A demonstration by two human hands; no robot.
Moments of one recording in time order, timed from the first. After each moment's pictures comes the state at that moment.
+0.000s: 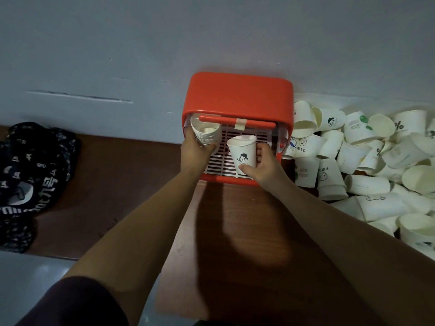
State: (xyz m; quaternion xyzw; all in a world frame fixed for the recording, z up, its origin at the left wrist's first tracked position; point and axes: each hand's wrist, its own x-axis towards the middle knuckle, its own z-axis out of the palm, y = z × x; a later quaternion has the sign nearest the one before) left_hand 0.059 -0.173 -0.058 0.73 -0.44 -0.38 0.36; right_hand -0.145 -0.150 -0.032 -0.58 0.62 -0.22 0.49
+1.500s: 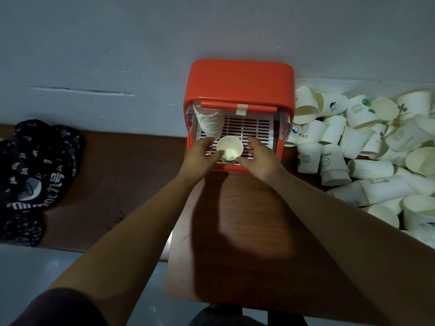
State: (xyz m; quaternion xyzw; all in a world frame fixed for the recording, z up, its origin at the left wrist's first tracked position) left_hand 0.063 -0.127 -0.048 0.69 -0.55 -0.42 0.24; right_hand -0.133 -0.140 -0.044 -0.66 0.62 -0.12 0.40
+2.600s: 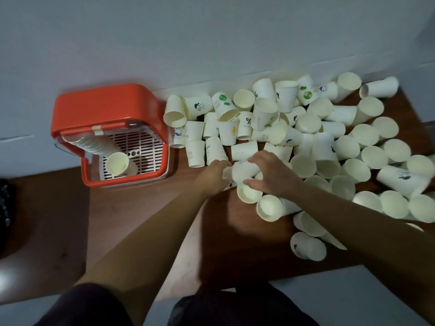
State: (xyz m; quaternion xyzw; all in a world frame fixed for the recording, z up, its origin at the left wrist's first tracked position) left_hand -0.277 -0.086 -0.046 0.54 -0.73 -0.41 -0.02; right_hand -0.487 -0.040 -0.007 -0.73 0.63 -0.06 0.27
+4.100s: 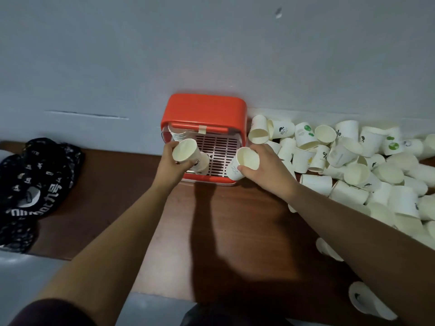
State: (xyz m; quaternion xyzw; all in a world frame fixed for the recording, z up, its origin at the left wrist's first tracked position) left_hand 0.022 -0.092 0.021 0.70 -0.48 -0.38 0.39; right_hand -0.252 -0.106 0.063 -0.73 0.58 -0.19 0.31
